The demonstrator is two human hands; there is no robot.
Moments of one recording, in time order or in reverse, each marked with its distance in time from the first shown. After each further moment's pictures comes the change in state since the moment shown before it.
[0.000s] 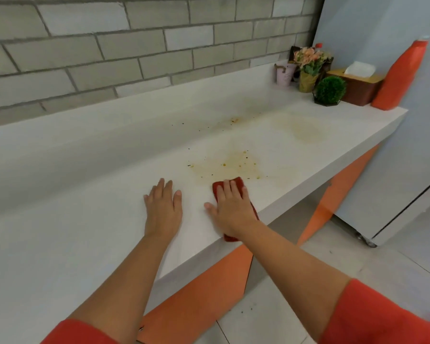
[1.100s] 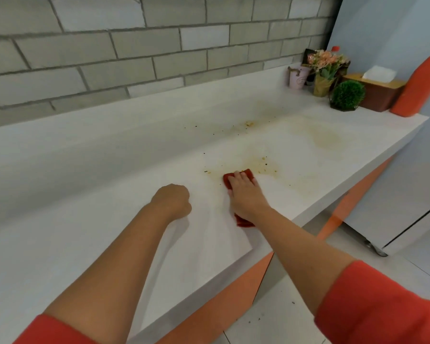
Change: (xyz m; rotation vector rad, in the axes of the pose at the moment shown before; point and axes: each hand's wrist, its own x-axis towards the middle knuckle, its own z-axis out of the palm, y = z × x) left_hand 0.064 0.001 -0.046 0.490 -0.521 0.106; right_hand 0.069 -0.006 -0.003 0.105 0.076 0.019
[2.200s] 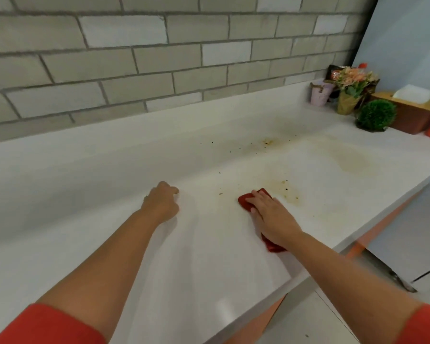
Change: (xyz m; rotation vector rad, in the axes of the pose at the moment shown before) left_hand 0.048 -0.055 -0.015 -0.317 0.148 -0.195; right_hand 0.018 0.033 -0.010 0.106 0.018 -0.159
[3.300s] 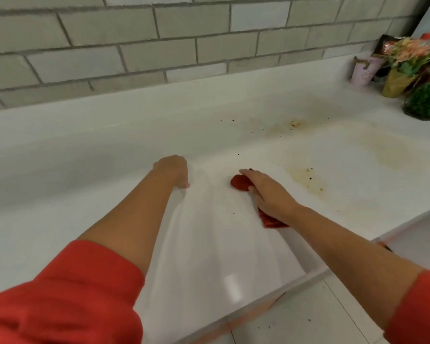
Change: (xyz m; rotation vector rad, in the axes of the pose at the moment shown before) left_hand 0.033 0.001 -0.015 0.417 -0.168 -0.065; right_hand 0.043 -0.016 0.009 0.180 -0.031 -0.224
